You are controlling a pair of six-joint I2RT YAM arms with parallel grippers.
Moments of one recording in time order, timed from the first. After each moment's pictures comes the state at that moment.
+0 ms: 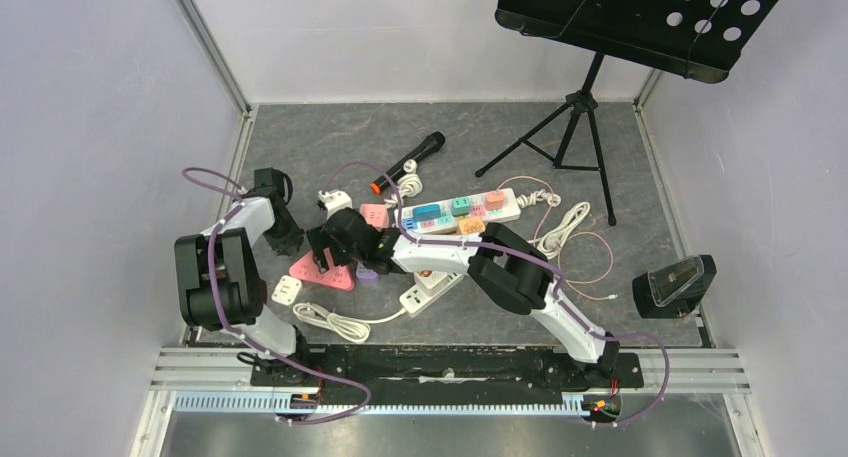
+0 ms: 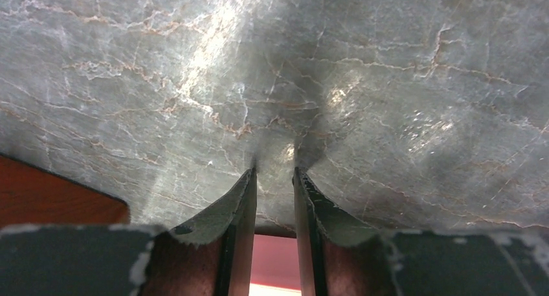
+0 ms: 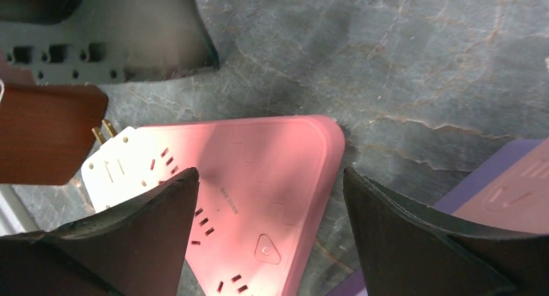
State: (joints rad) left arm 0.16 1.58 0.88 -0.58 -0.18 -0.44; right arm 1.14 2.34 1.76 -0.01 0.20 0.49
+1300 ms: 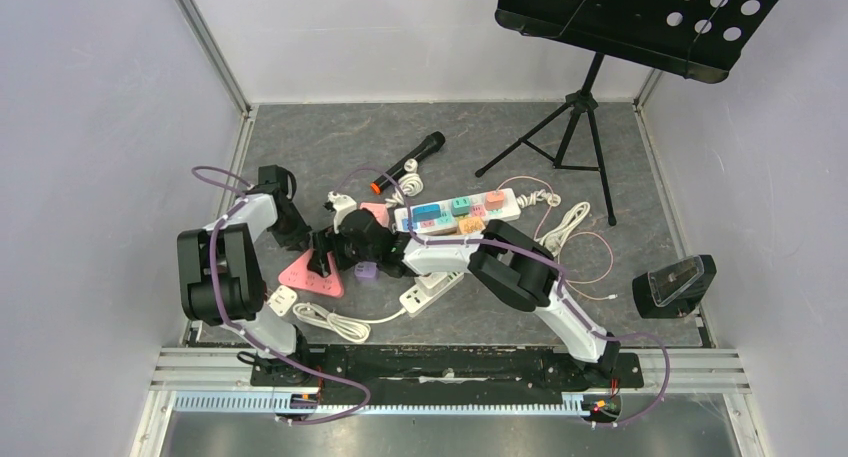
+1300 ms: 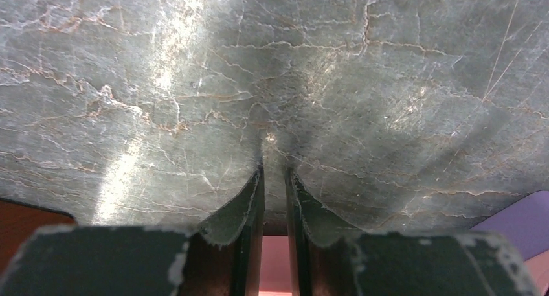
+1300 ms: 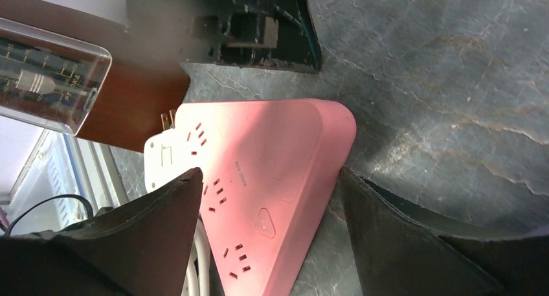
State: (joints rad) left arm 0.14 1.61 0.92 -0.58 -0.06 -0.44; right arm 1.11 2.30 1.57 0.27 -0.08 0.58
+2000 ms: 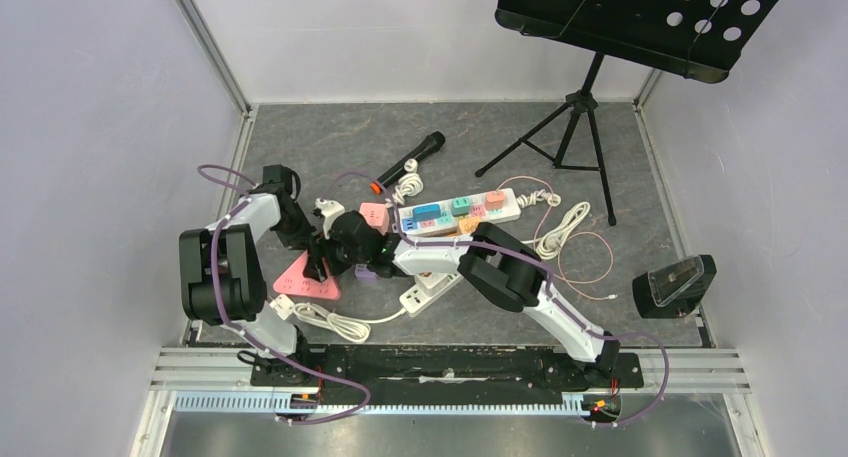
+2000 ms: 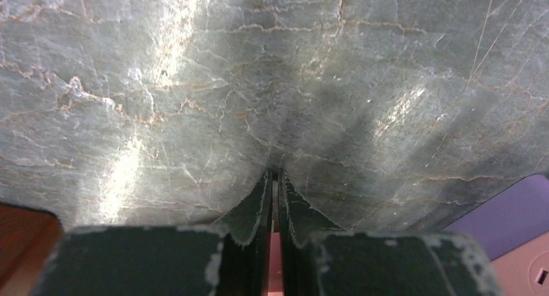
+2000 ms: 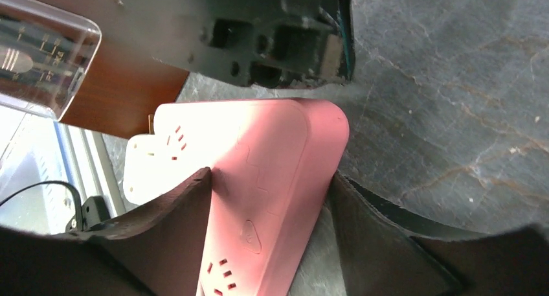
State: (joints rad) left arm 0.11 1.62 0.92 -0.58 -0.04 -0.44; right arm 1.13 2.40 1.73 0.18 -0.12 0.51
